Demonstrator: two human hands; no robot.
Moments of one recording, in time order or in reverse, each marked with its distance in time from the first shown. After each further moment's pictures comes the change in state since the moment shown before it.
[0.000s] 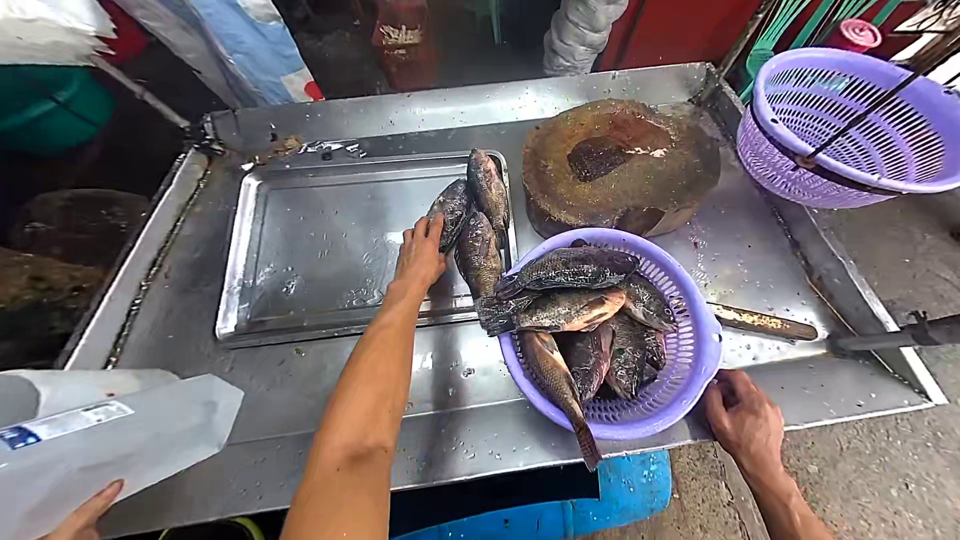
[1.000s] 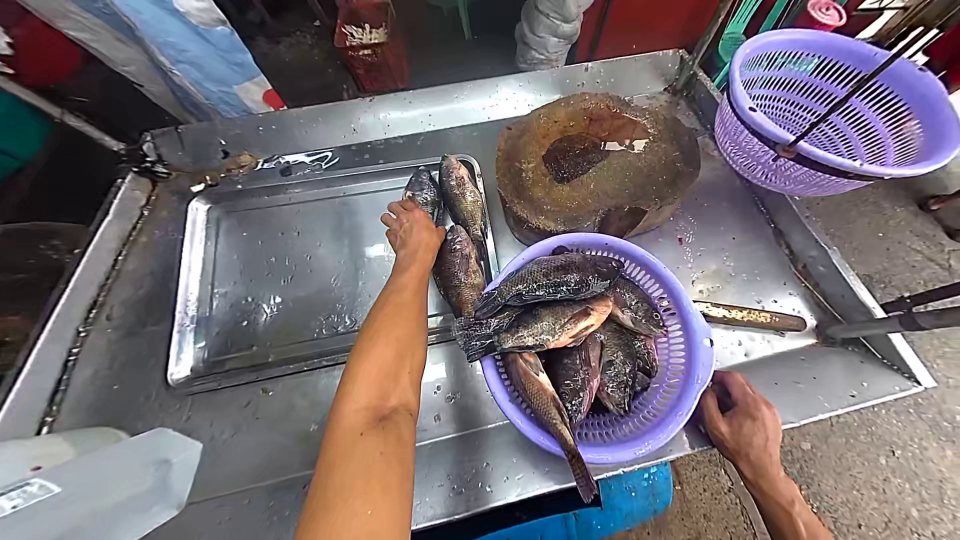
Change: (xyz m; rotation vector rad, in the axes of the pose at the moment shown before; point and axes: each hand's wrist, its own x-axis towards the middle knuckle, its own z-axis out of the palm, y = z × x) left_hand 0.075 0.070 -0.008 0.030 0.017 -0.407; right_hand 0.001 0.002 0.002 -0.020 0.021 0.006
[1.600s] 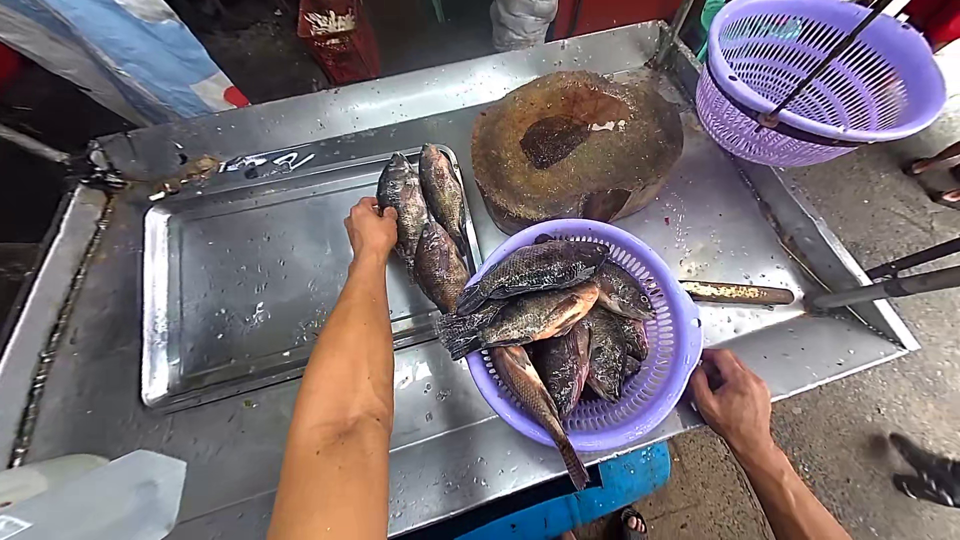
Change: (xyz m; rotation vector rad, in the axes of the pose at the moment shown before) left_hand 0.027 -0.046 0.004 -0.372 0.014 0.082; right_hand -0.002 0.001 0.000 0.020 0.001 0.008
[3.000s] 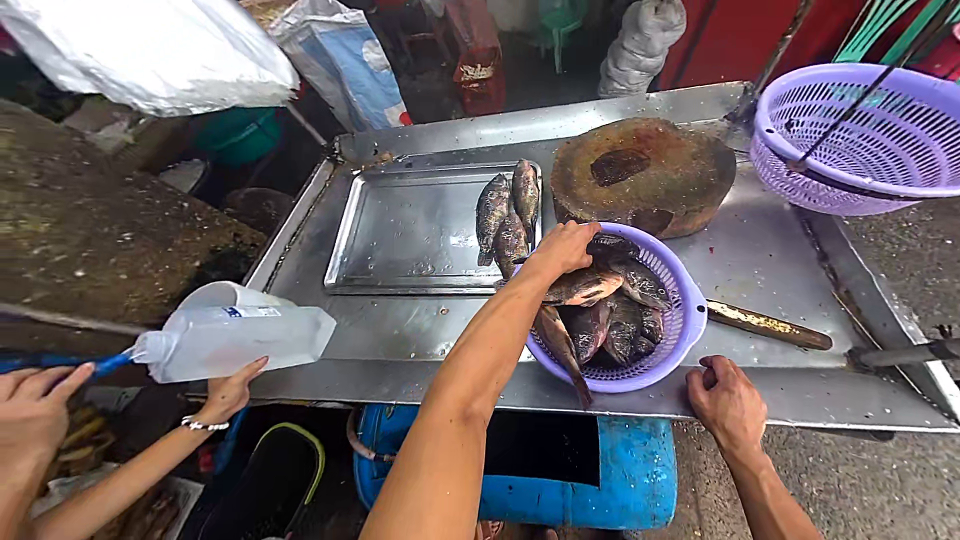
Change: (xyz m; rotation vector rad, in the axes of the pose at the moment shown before) left_hand -0.196 0.177 0.023 0.472 -0.425 0.594; right_hand 0.003 -0.005 -0.010 0.052 -0.108 -0.038
